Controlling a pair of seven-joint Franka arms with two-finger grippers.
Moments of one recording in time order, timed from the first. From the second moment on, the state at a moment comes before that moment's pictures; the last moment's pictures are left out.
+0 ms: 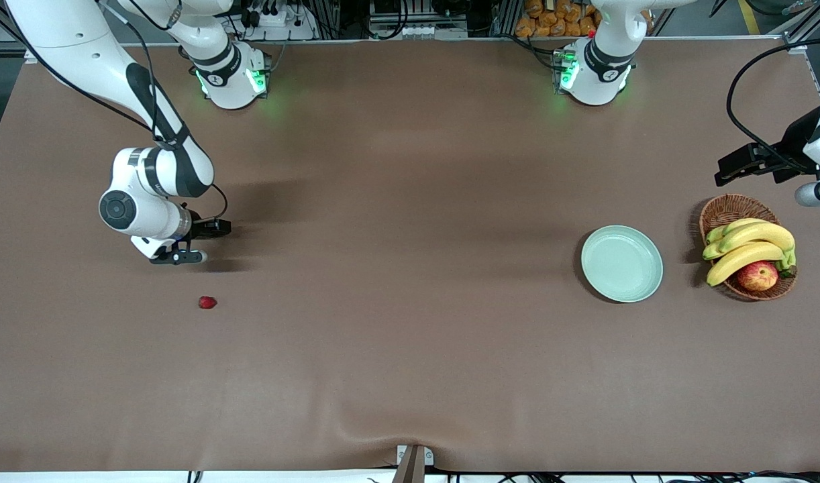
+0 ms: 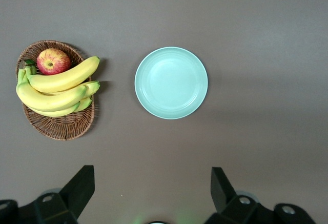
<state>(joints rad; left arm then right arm) 0.07 0.01 -0.07 -1.60 0.00 1.54 -0.06 0.00 0.37 -0.02 -2.31 0.01 2.43 -0.05</state>
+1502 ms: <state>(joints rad) 0.07 0.01 -0.07 -1.60 0.00 1.54 -0.06 0.03 0.31 -0.01 -2.31 0.00 2.38 -0.05</state>
